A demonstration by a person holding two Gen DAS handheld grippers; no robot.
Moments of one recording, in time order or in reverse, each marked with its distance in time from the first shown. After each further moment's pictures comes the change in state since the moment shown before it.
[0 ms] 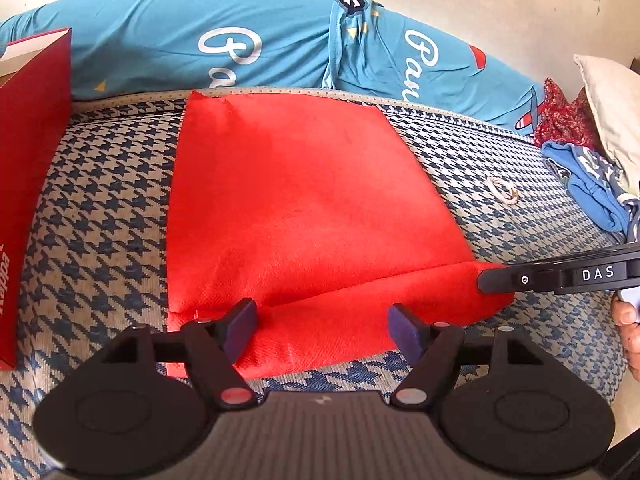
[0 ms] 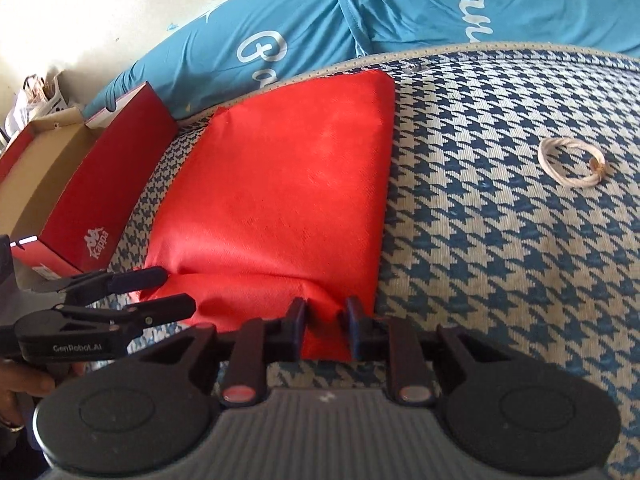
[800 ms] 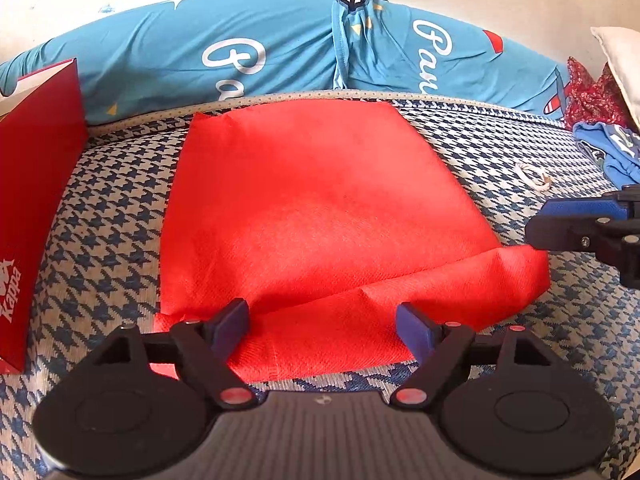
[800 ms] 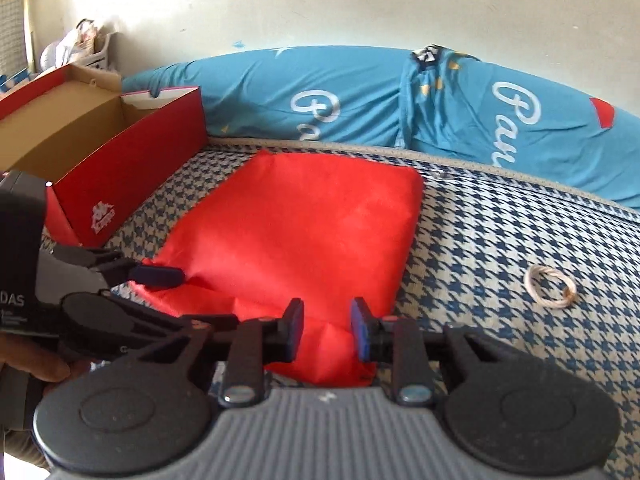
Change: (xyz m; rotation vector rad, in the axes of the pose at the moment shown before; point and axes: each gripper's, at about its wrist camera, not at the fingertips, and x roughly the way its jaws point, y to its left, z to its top) left arm 0.017 -0.024 -0.002 0.049 -0.033 0.116; right arm -0.025 0.063 -0.013 -0.333 -0.178 -0.088
